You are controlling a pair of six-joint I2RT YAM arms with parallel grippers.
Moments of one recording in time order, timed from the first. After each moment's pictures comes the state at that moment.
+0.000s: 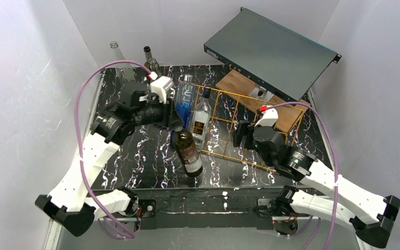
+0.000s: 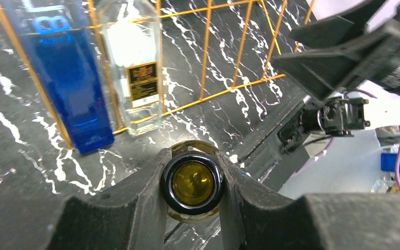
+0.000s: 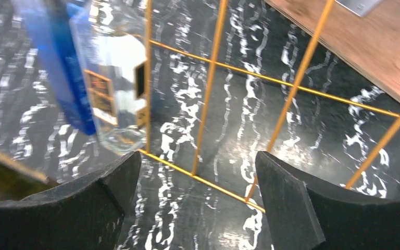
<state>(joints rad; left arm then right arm) -0.48 1.08 1.36 -0.86 0.38 -0.25 0.96 0.78 0.79 -0.46 0.55 0.55</state>
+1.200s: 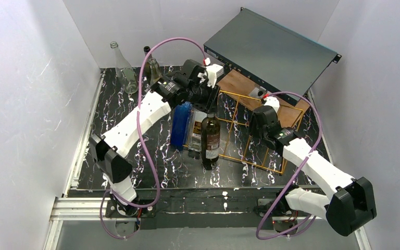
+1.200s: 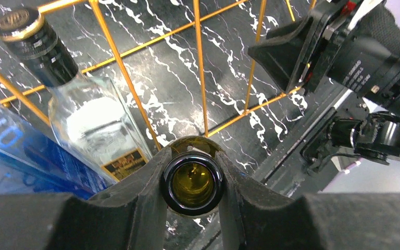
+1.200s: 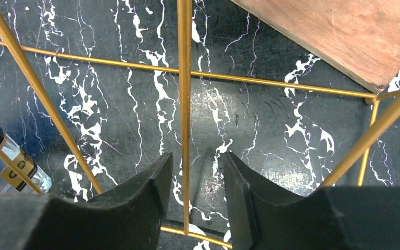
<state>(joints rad) -0.73 1.70 1.85 -0.91 0.23 -0.19 0.52 1.10 0.80 -0.44 0.37 0.51</state>
